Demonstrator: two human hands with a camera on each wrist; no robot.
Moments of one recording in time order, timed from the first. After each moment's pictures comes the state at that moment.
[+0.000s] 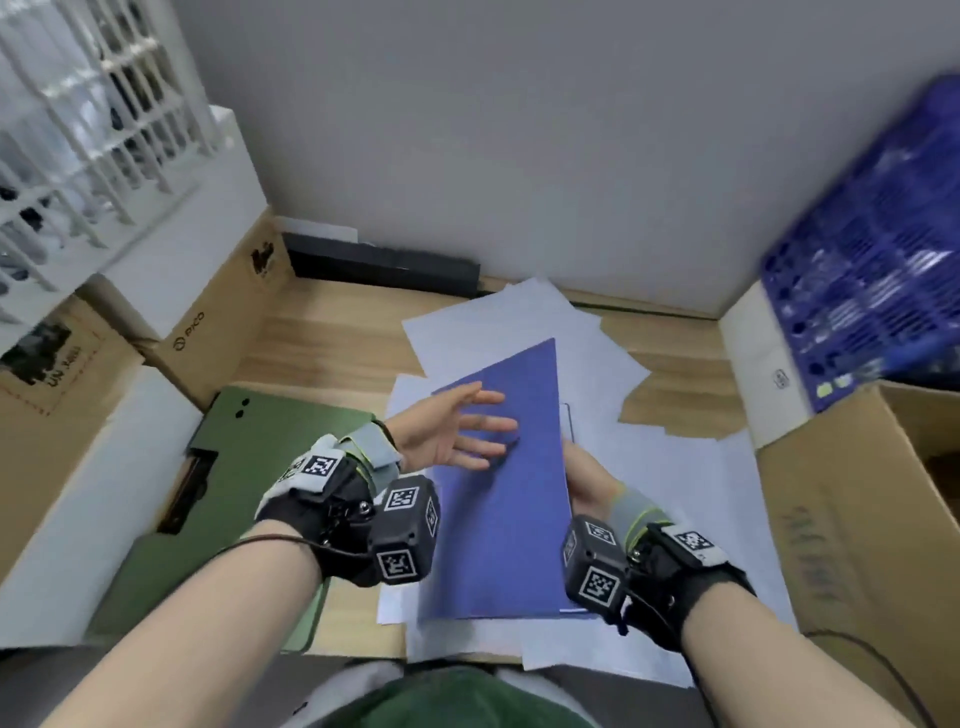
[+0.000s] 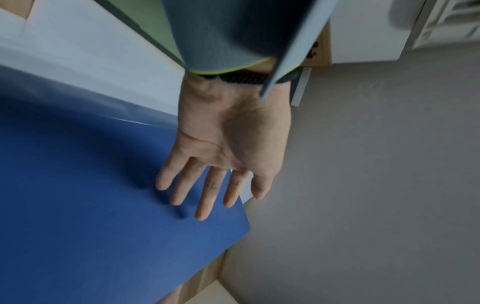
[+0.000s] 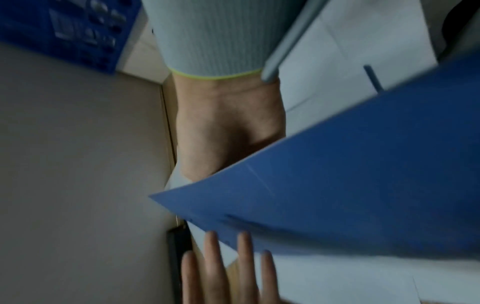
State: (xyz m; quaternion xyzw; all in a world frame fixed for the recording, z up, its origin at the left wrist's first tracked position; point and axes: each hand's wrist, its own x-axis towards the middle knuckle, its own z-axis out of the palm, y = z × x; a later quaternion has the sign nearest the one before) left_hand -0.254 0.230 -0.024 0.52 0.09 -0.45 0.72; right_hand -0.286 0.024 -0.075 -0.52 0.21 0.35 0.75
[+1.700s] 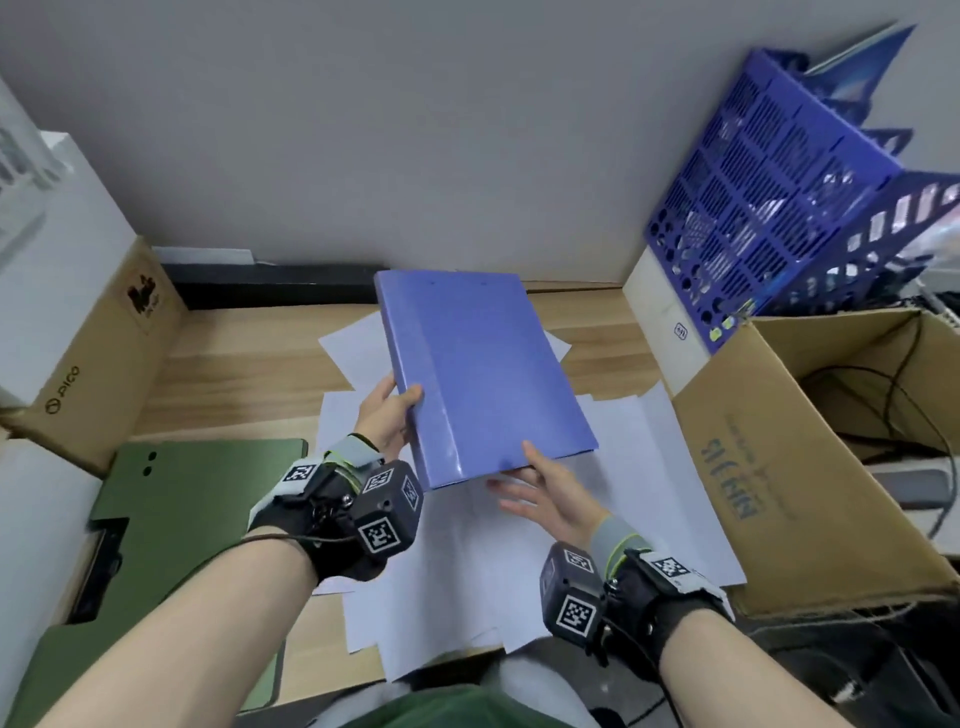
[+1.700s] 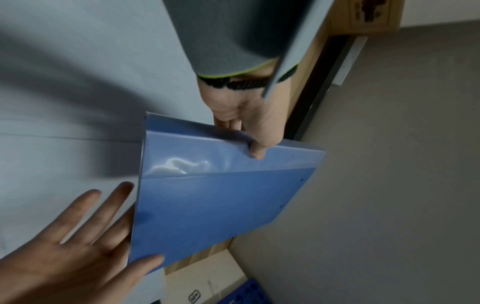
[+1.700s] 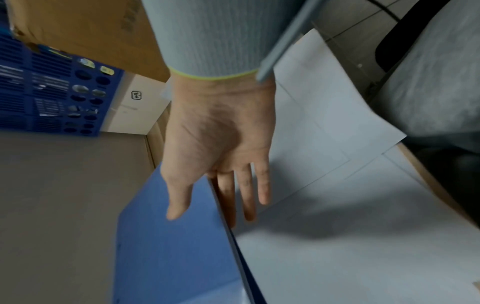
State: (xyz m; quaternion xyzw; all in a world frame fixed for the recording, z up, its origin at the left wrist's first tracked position) left_hand -0.230 0.178 -0.063 0.57 0.17 -0.21 0.78; right_hand -0.348 -0.014 -0.074 -0.53 0.30 0.19 0.77
